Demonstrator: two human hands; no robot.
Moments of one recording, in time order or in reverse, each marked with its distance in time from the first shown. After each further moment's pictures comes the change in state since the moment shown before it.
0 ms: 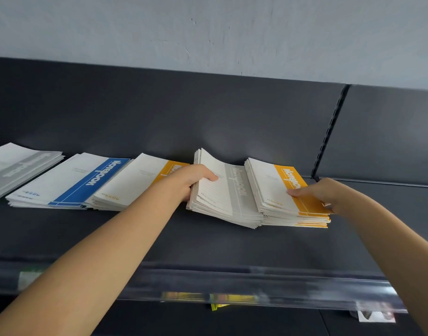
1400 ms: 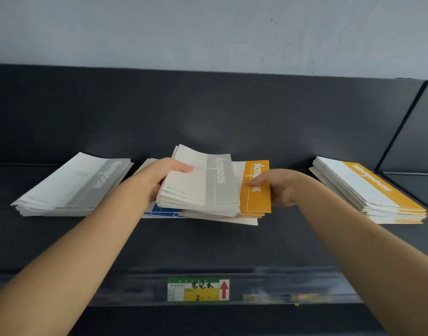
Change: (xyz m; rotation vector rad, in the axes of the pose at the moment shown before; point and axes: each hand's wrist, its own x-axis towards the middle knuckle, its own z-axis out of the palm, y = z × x) left_hand -0.037 -0.015 -0.251 -0.028 0.011 0.013; right_hand -0.093 -0.166 0.209 0.450 -0.413 0.021
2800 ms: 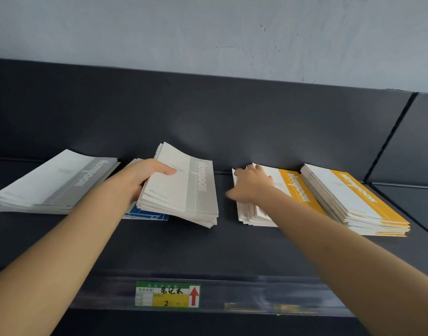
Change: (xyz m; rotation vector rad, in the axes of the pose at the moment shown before) left_hand 0.006 0.000 0.005 0.010 0.110 -0.004; right_hand 0.011 -0.002 0.018 -1.318 0.441 -0.473
